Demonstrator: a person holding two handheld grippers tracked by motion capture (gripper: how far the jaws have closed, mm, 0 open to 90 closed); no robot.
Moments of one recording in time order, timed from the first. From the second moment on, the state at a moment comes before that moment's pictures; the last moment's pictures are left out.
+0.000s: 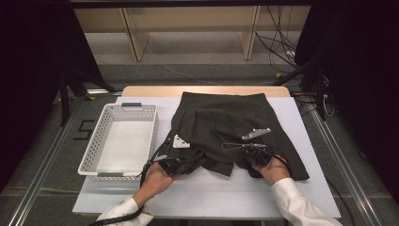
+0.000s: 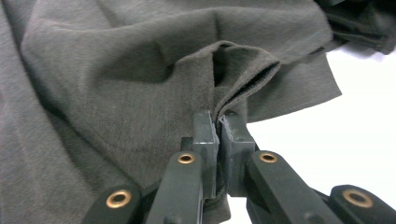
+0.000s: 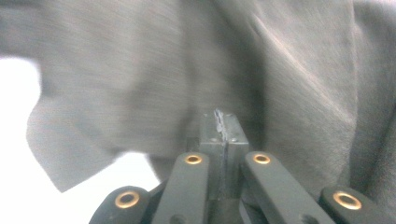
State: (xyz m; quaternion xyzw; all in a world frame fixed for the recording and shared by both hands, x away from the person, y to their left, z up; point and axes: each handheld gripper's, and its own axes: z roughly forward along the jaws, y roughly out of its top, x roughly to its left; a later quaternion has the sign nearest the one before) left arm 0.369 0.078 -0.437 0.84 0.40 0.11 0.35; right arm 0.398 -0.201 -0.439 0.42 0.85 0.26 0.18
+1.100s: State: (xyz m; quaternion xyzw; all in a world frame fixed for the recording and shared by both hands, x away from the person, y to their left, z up) left arm 0.347 0.079 -0.407 0.83 0.38 0.11 0.39; right arm 0.358 -0.171 -0.405 0.39 0.86 0.31 0.12
